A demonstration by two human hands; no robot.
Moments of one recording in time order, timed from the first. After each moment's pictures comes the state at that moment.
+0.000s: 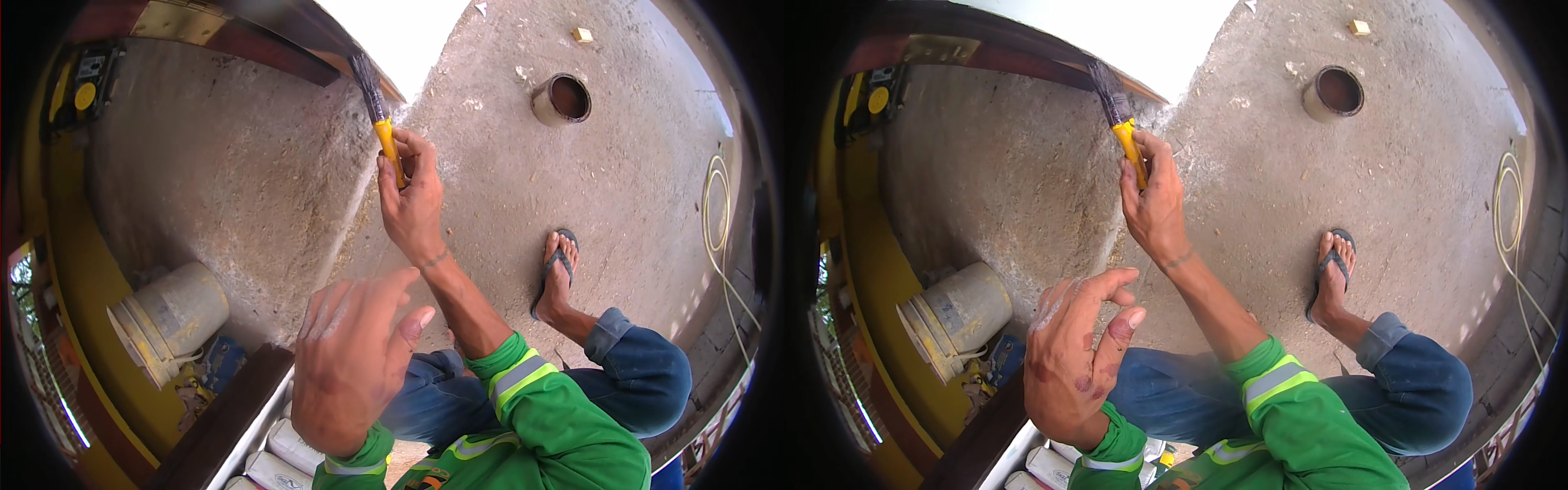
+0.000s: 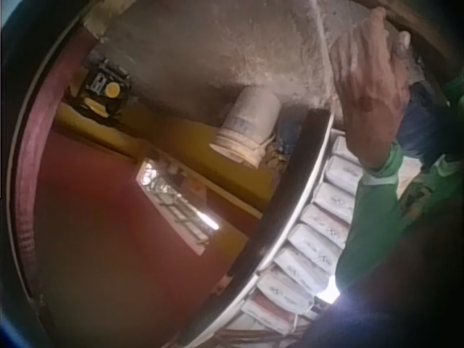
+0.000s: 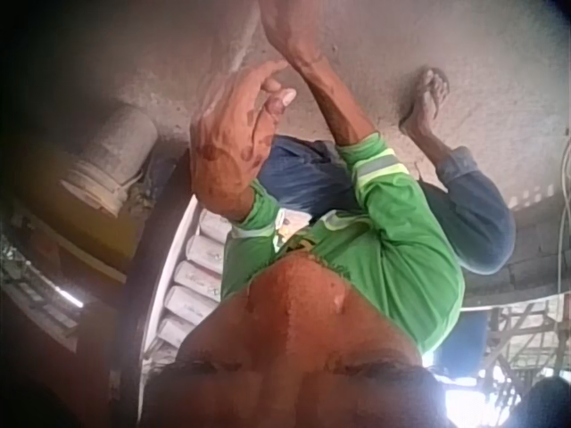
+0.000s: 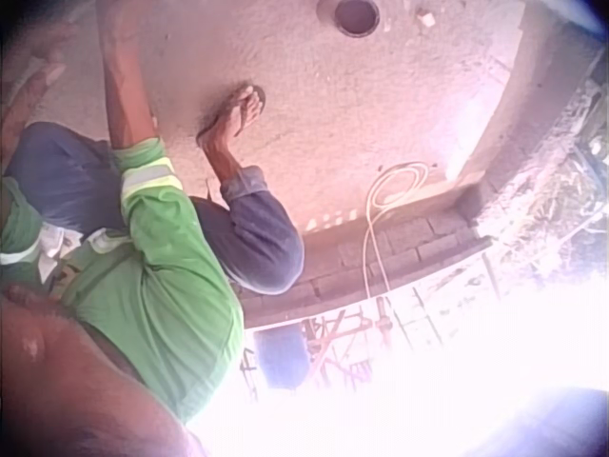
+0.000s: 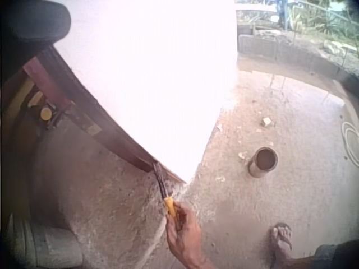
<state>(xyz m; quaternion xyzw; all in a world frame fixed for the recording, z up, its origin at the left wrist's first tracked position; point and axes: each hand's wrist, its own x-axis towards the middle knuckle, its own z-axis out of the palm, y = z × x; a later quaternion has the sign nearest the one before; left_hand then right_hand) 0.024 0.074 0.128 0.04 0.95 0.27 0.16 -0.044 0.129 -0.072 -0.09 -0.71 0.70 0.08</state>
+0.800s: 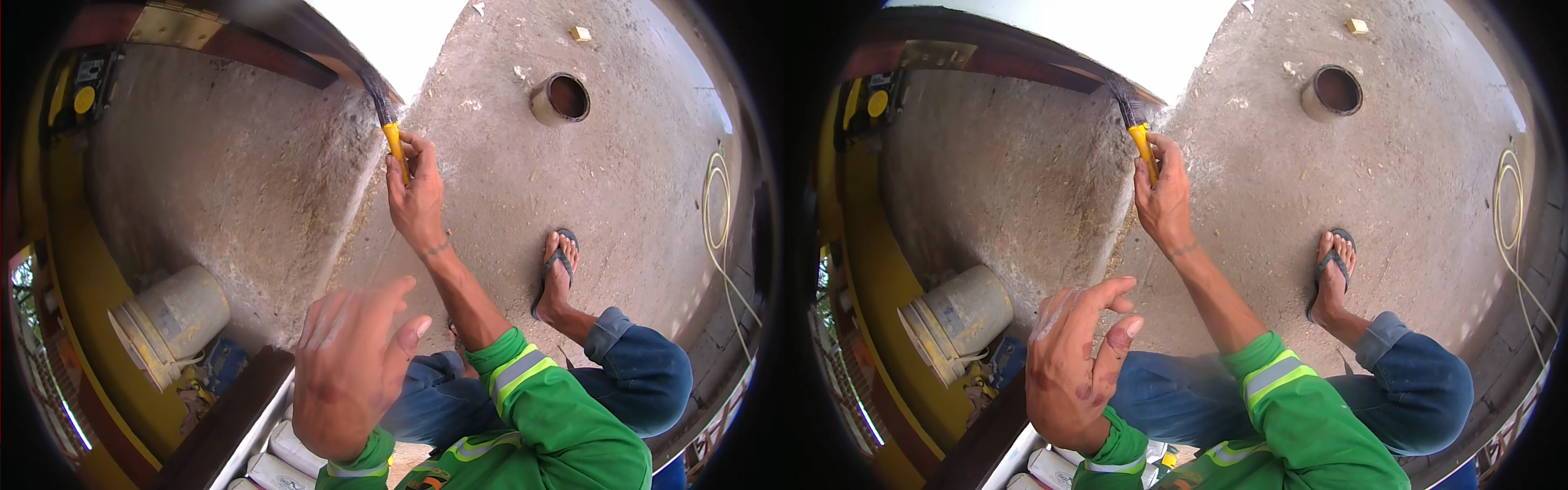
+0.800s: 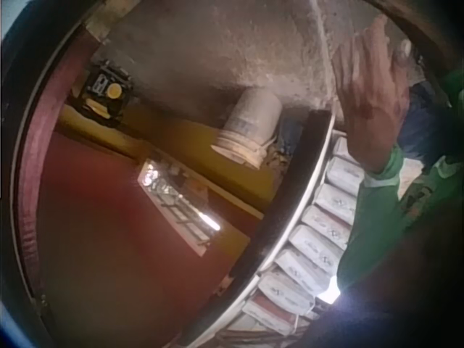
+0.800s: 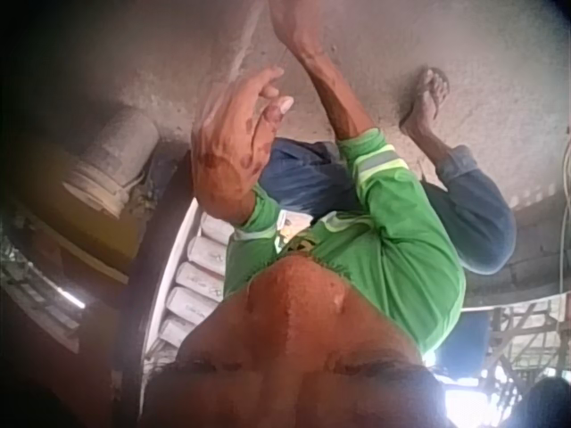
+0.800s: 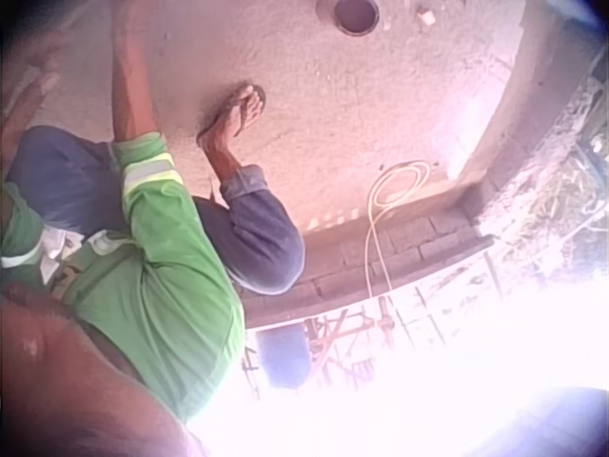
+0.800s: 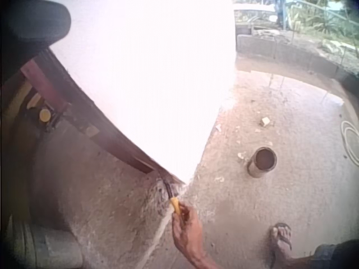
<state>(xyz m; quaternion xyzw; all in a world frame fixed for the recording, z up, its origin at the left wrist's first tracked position) 0.028 0.074 0.130 0.04 0.95 0.26 0.16 -0.048 0.131 -0.104 -0.12 -0.71 0.69 0.06</state>
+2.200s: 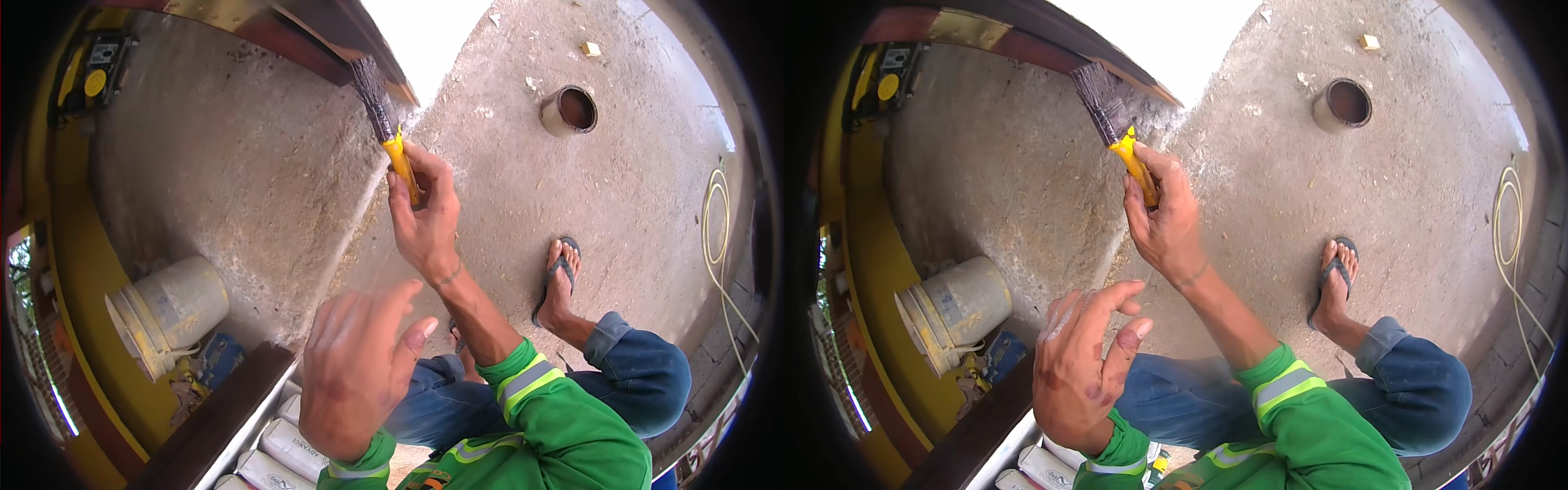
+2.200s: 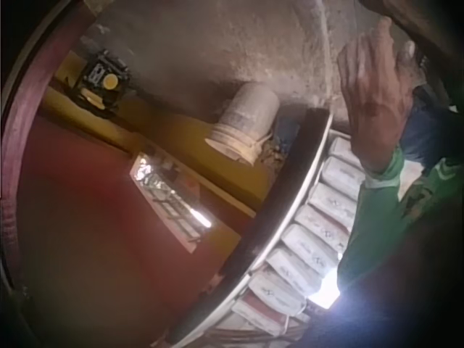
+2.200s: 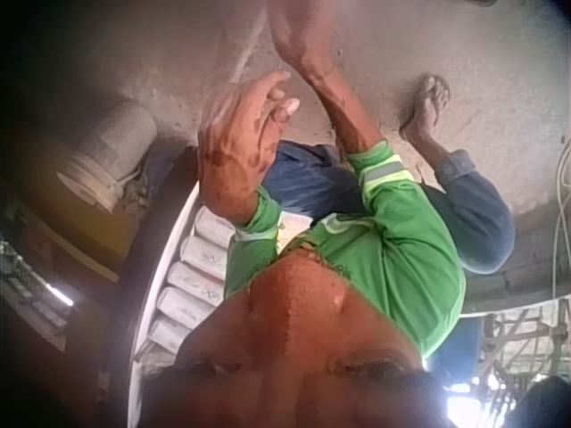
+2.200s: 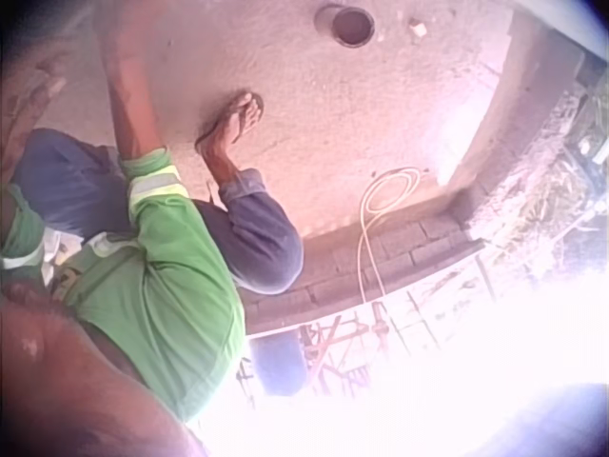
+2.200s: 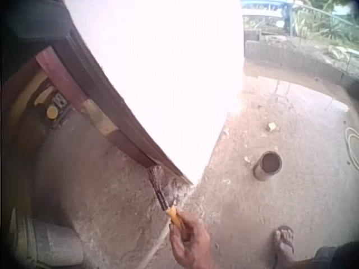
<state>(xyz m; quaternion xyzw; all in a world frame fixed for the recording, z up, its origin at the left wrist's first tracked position) 0.044 0.066 0.134 0.02 0.95 0.26 0.14 -0.025 0.126 -0.060 -0.04 -0.68 0.72 0.14</state>
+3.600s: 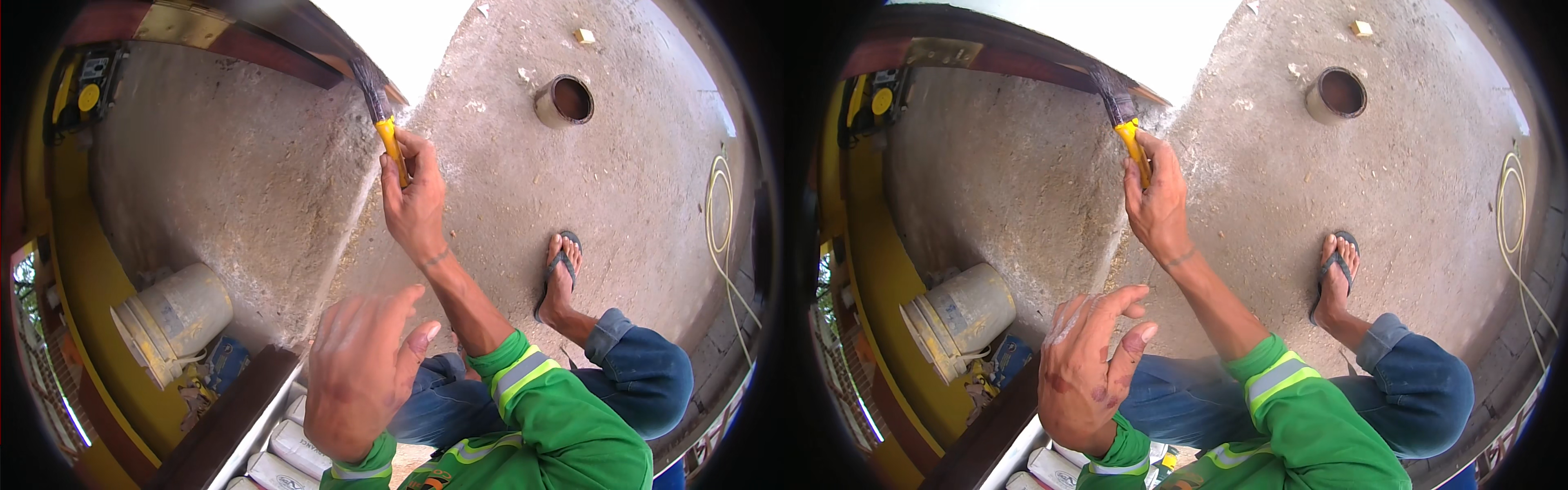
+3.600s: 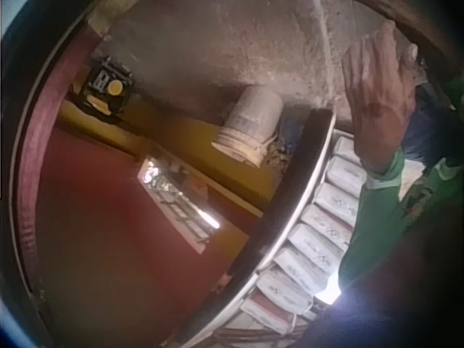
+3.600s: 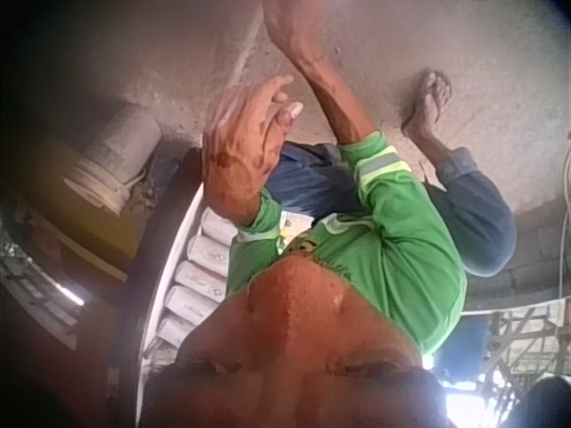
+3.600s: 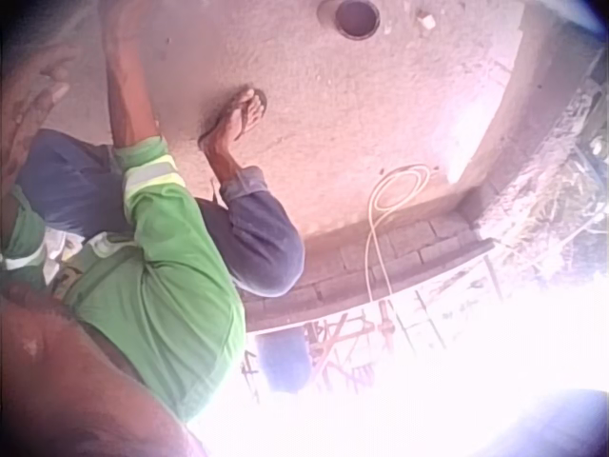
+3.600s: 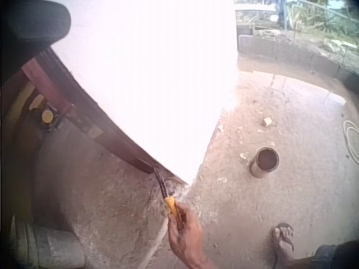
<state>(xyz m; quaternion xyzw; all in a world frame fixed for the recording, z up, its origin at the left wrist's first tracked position) 0.036 0.078 0.126 0.04 0.95 0.25 0.15 -0.049 0.127 -0.081 -0.07 -0.75 0.64 0.14</state>
